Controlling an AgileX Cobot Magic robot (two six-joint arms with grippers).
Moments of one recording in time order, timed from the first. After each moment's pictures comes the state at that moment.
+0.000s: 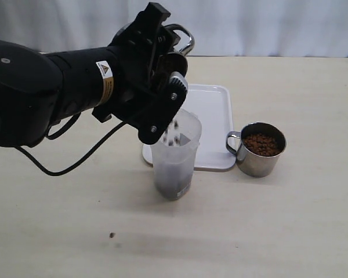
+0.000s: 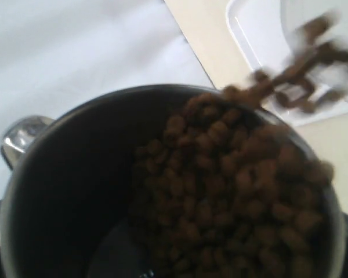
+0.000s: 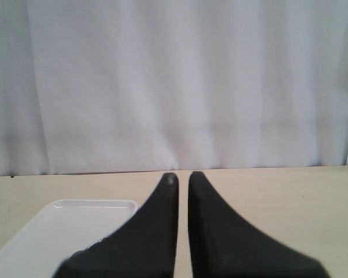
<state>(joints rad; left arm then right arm) -0.72 1.51 -0.92 1.74 0.35 0.03 0.05 0.00 0.00 -0.03 0.05 0.08</state>
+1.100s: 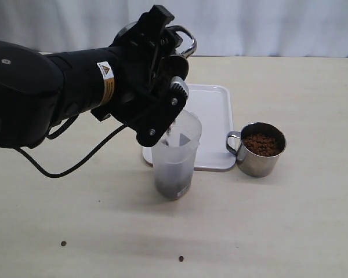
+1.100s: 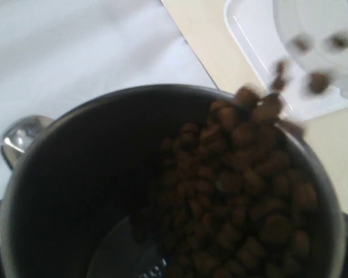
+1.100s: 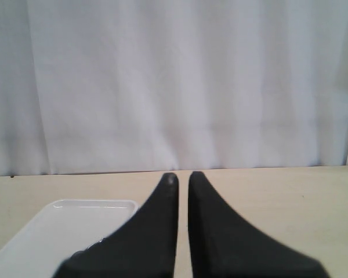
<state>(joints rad) -0.72 1.51 -0.92 1.74 0.35 0.08 0.05 0.00 0.00 -0.03 0.05 0.08</state>
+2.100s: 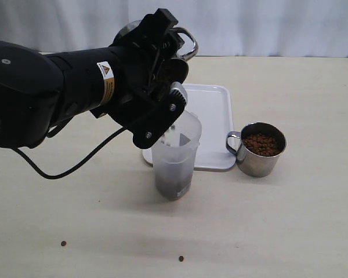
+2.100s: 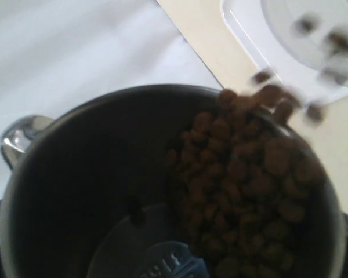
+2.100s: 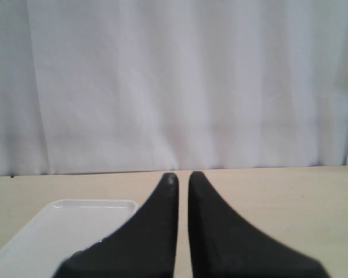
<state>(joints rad) -0.72 1.51 -0.92 1.74 0.35 0.16 0.05 0.00 0.00 -0.03 0.05 0.08</state>
